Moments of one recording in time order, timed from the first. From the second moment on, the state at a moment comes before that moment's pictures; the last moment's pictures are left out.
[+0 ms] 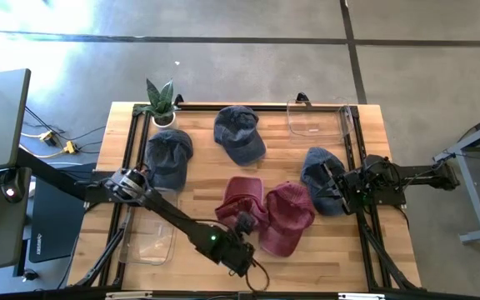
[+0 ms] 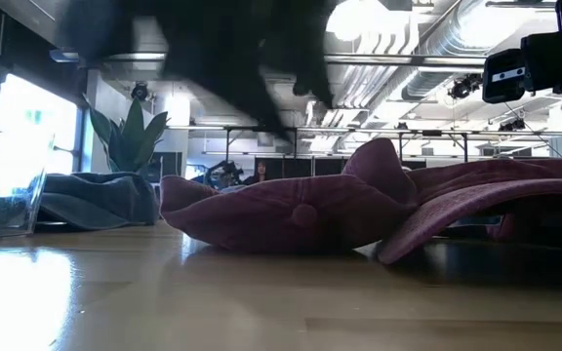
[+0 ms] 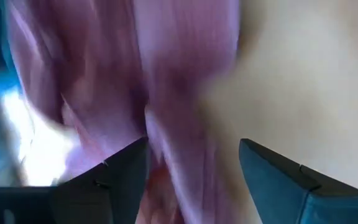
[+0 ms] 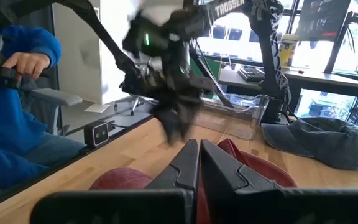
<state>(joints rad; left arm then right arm) -0.56 2.14 1.73 -0.78 -0.62 0.23 0.03 0.05 0.01 0.09 -0.39 -0.09</state>
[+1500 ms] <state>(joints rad) -0.38 1.93 1.94 -1.24 -0.48 0.02 0.03 0.05 0.01 0.08 -0.39 -0.09</state>
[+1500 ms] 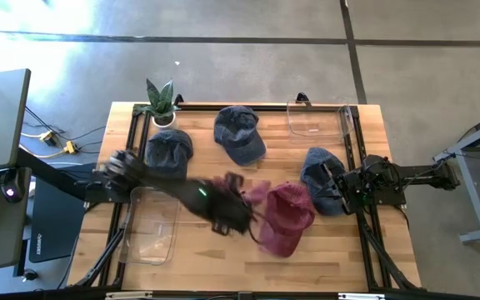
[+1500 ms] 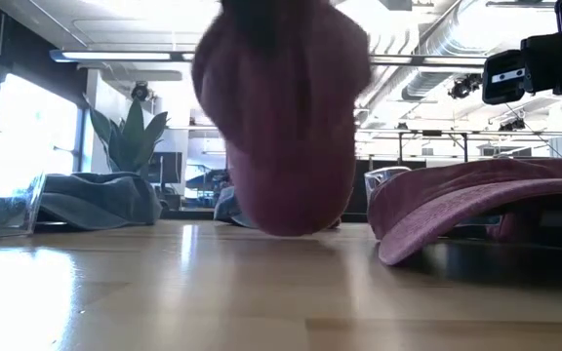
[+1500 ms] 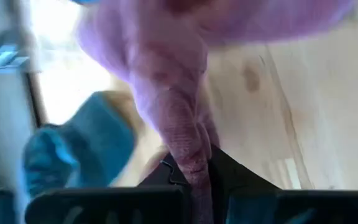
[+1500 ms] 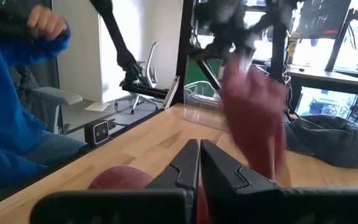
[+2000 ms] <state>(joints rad) -0.21 1.80 1.95 -1.20 0.31 0.07 0.03 0.05 0.01 0.08 -0.39 -0.09</state>
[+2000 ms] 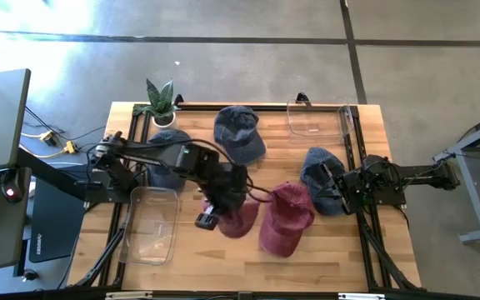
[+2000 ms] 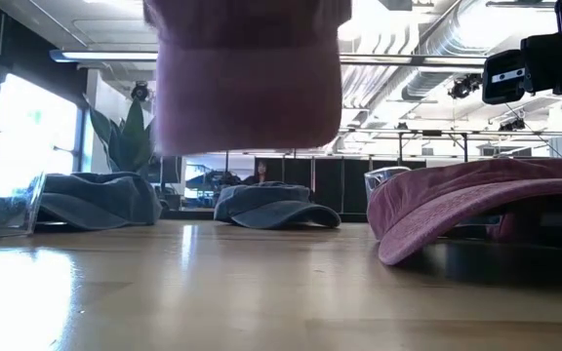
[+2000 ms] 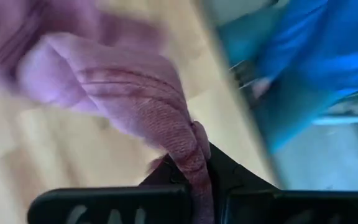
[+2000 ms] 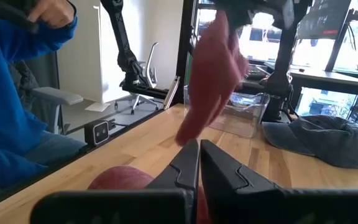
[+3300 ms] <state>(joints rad) -0.35 1.80 1.33 -0.39 0.15 -0.12 0.03 0.05 0.01 0.09 -0.39 -0.09</state>
